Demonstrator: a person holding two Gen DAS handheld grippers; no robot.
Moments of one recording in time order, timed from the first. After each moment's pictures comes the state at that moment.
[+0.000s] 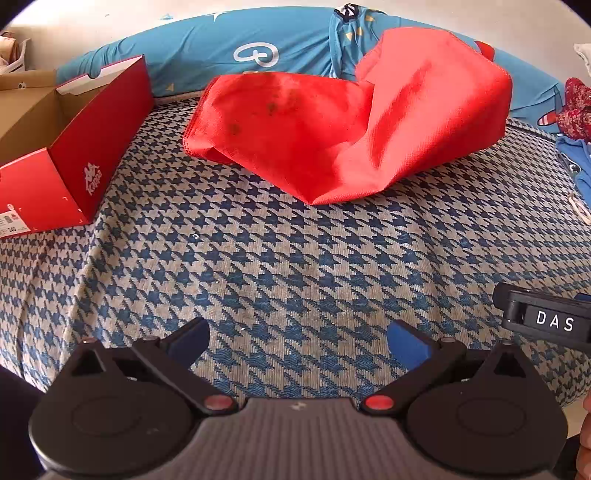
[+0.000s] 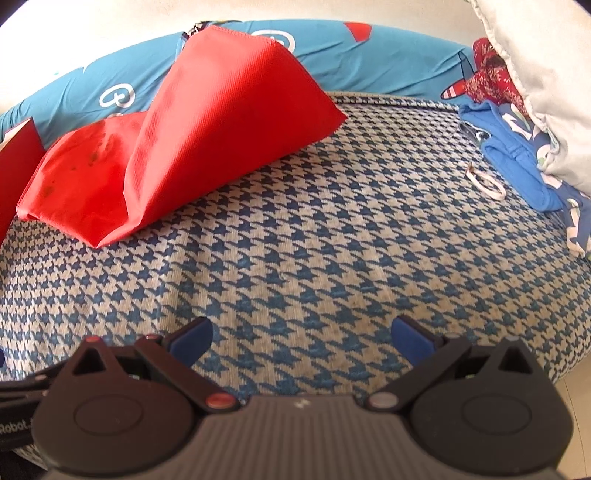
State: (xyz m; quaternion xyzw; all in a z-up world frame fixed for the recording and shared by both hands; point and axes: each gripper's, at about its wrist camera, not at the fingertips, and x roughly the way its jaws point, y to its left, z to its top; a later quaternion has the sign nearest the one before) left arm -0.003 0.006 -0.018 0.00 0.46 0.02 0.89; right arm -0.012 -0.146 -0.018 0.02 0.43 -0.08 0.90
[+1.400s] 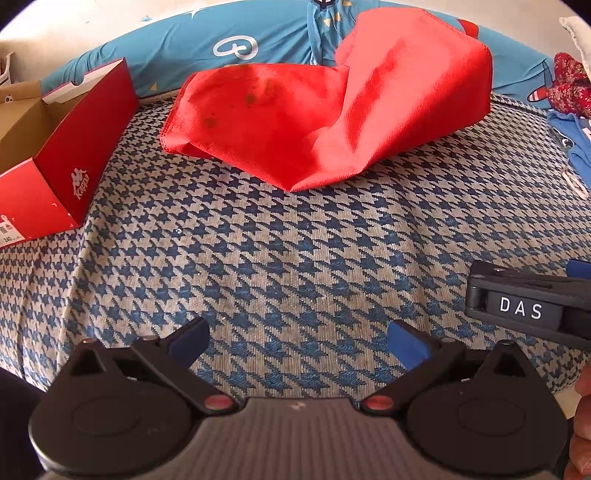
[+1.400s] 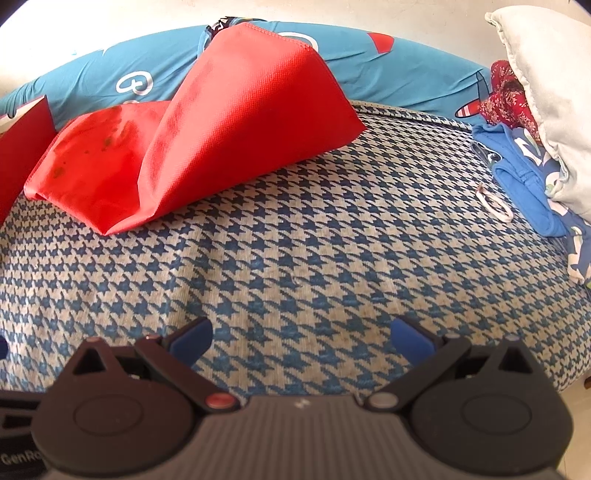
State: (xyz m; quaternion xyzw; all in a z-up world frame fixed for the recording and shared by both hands) left arm -0.011 -0.005 -0.022 0.02 0.47 0.00 0.88; right arm -0.013 -0.133 -0.016 -0.02 0.43 -0.07 0.90
